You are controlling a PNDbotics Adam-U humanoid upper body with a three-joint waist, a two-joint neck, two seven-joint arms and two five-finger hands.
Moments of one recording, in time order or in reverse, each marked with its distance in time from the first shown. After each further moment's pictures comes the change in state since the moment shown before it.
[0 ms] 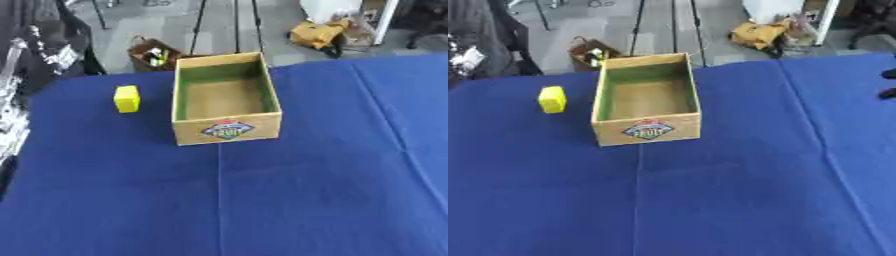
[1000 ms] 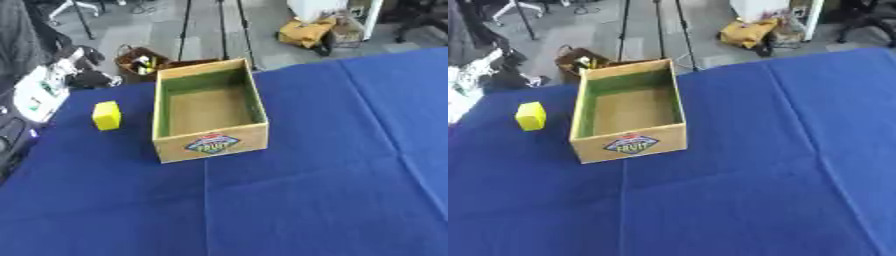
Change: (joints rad) left arm -0.242 0.114 -0.152 0.542 -0.335 0.199 -0.138; right arm -0.043 0.000 0.048 -0.038 -0.001 0.011 0.082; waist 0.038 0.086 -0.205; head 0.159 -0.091
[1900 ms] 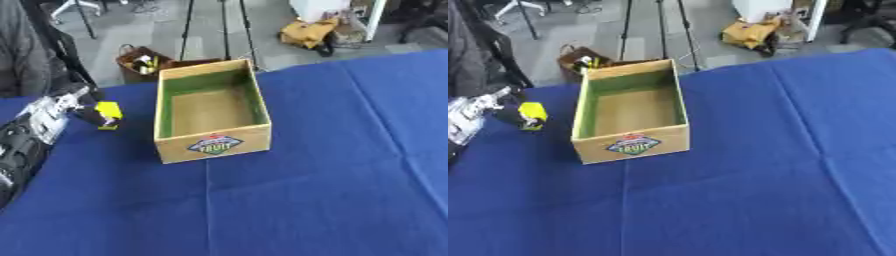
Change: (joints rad) left arm -0.048 -0.069 0.122 0.190 -0.300 -0.281 -0.157; right arm 0.011 0.001 0.000 -0.005 0.000 -0.002 0.006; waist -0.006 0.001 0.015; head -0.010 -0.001
